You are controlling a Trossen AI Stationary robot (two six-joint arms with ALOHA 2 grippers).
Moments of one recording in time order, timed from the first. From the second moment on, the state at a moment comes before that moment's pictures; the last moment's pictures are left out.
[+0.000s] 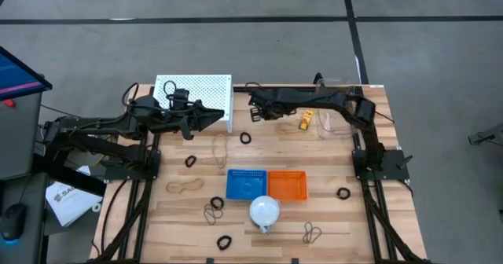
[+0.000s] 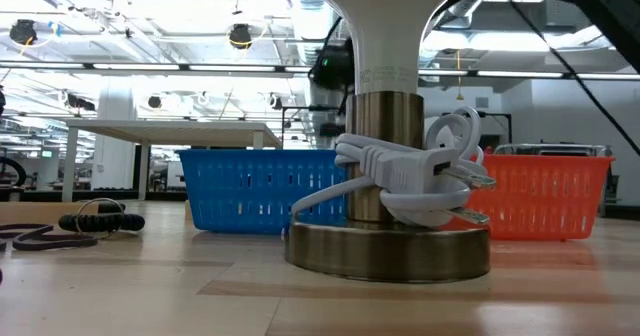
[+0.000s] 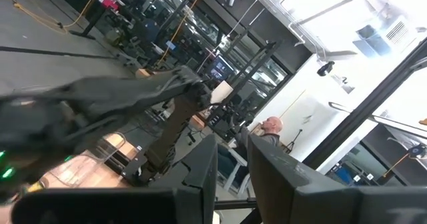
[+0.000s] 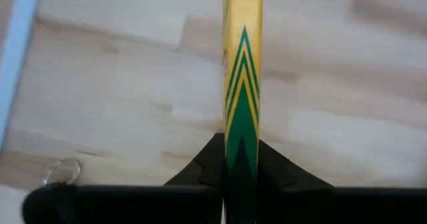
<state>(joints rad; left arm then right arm) 0.06 0.94 0.85 0.28 -0.07 -0.71 -0.35 2.05 1.60 -0.86 0.31 0.94</state>
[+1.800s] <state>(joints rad) 0.03 0.95 0.85 0.30 -0.12 -0.66 -0.69 1.26 0.99 -1.04 0.36 0.79</state>
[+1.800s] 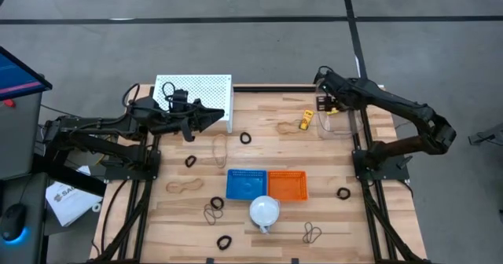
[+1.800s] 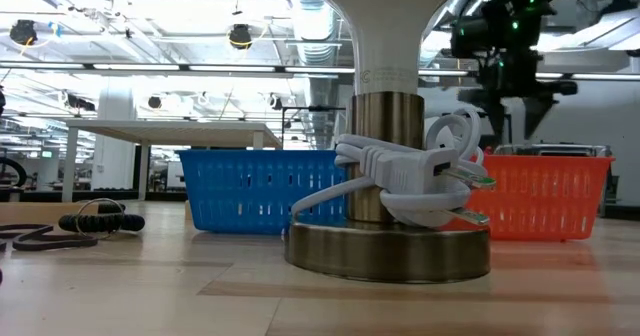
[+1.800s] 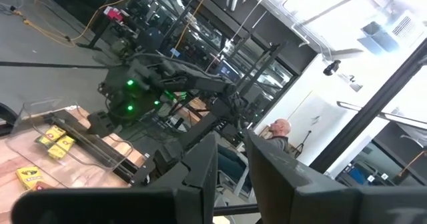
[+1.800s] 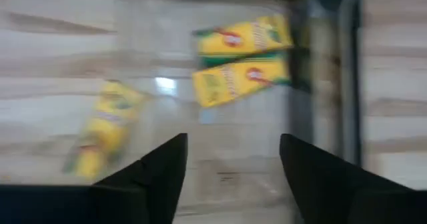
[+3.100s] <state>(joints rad) 0.01 0.95 0.85 0.30 -0.12 -0.66 -0.31 1.78 1.38 -0.88 0.16 0.74</state>
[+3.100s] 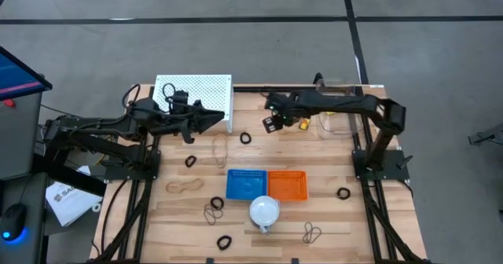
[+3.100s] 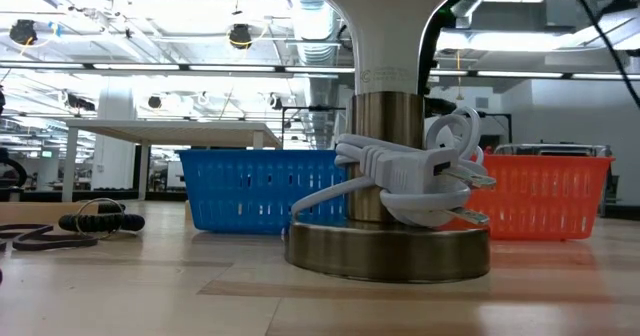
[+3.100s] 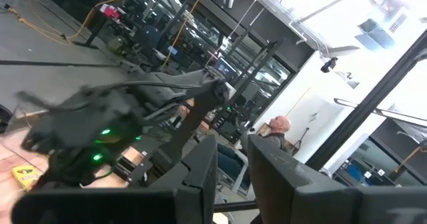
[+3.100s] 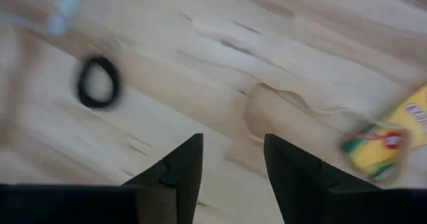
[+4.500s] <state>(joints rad) 0.00 0.95 0.85 0.36 -0.17 -0.63 -0.50 2.03 1.49 -1.35 0.61 -0.22</state>
